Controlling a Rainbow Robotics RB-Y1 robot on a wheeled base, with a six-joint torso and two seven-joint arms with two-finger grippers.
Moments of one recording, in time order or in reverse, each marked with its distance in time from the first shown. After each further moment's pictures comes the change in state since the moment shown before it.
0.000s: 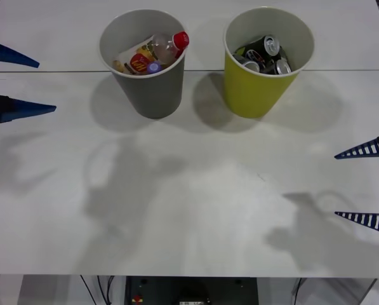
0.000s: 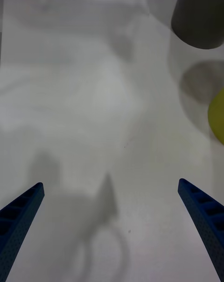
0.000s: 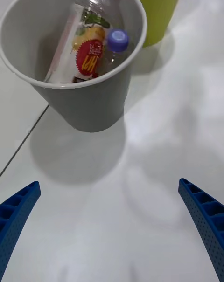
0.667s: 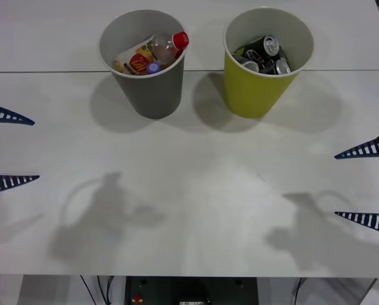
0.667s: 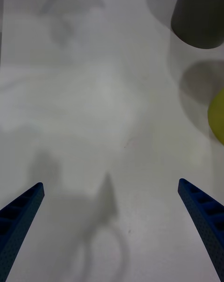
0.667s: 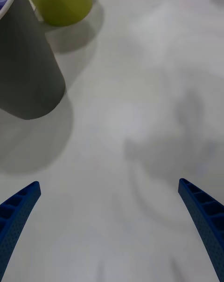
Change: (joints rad) right arm 0.000 0.000 0.000 0.000 0.000 0.000 0.000; left arm 0.430 -0.061 0.198 -0.157 0.104 -0.012 -0.451
